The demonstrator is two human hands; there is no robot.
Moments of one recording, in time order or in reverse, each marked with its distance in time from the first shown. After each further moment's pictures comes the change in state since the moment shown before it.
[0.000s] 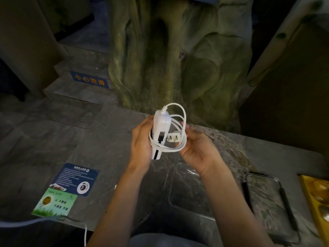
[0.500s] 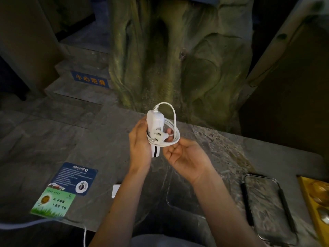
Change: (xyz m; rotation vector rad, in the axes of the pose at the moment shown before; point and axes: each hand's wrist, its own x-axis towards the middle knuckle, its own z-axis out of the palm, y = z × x) left_hand 0.001 -0.016 0.008 -0.002 0.183 0.050; right_hand -0.018 0.016 0.007 0.065 -0.013 0.133
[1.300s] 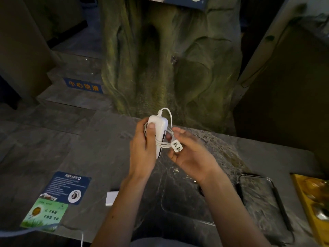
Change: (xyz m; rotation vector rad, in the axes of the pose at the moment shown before) left_hand -0.002 -0.024 0.001 0.375 -0.106 0.152; right_hand -0.004 -0.027 -0.019 -0.307 -0.072 -0.094
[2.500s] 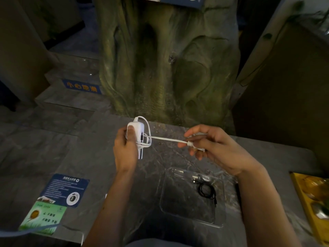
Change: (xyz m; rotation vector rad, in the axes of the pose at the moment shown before) left_hand 0.028 -0.038 -0.003 0.001 0.185 -0.226; right_hand -0.033 -0.066 -0.036 -0.803 -0.173 -0.204
